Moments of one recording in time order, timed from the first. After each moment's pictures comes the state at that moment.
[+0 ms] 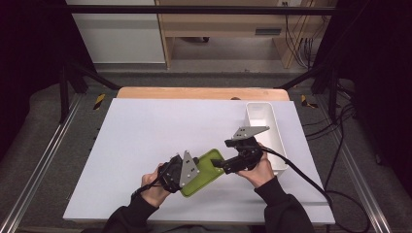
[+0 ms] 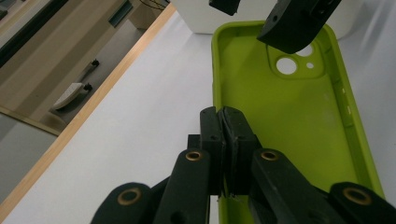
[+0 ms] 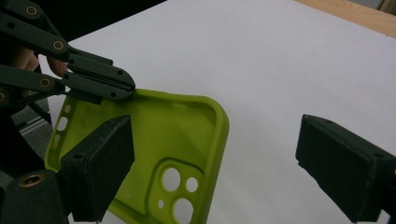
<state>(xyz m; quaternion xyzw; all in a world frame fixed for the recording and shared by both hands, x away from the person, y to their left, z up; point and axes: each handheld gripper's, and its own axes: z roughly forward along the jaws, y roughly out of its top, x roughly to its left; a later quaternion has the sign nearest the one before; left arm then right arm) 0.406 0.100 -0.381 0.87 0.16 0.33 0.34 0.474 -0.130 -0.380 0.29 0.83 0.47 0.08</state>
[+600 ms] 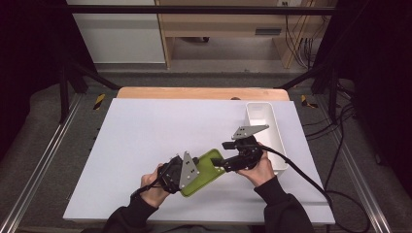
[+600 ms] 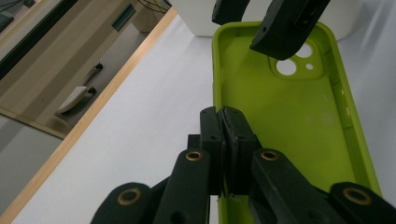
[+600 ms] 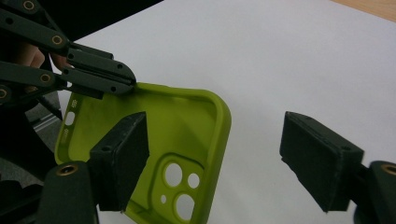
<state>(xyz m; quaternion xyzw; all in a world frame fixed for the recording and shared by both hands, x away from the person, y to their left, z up) 0.403 0.100 -0.379 0.86 0.15 0.34 0.34 0.477 -0.131 -0.380 0.29 0.84 0.46 0.05</state>
